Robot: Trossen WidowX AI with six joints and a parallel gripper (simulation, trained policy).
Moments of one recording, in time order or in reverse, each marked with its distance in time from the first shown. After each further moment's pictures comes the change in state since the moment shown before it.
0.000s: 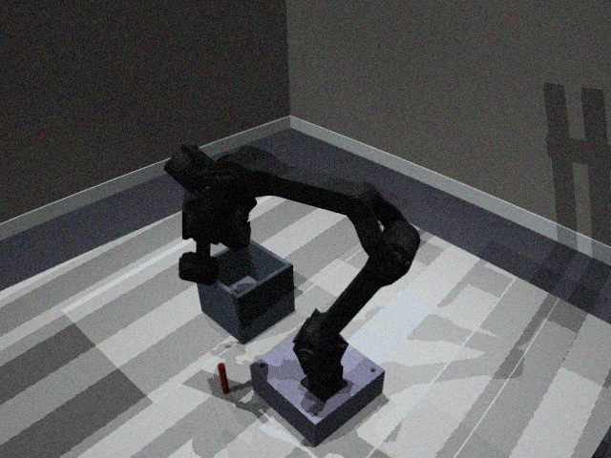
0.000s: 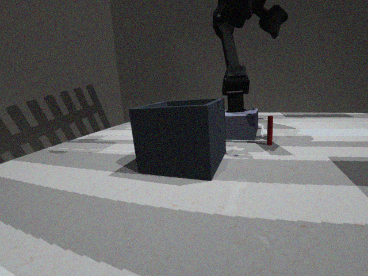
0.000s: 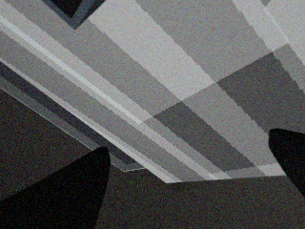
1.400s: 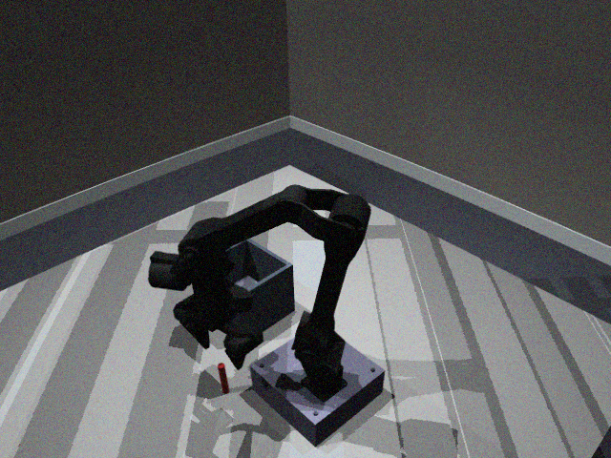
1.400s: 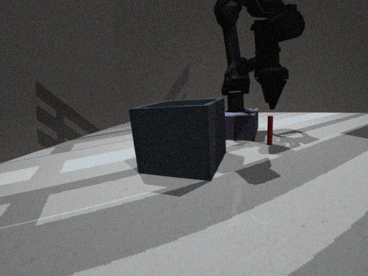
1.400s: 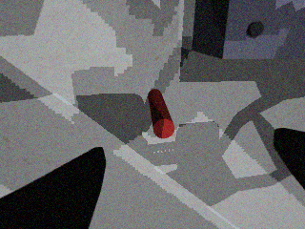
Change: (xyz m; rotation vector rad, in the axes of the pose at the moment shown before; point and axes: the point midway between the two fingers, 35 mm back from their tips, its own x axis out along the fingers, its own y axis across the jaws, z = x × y) arm 0.097 -0.130 0.098 -0.641 -0.338 -0.614
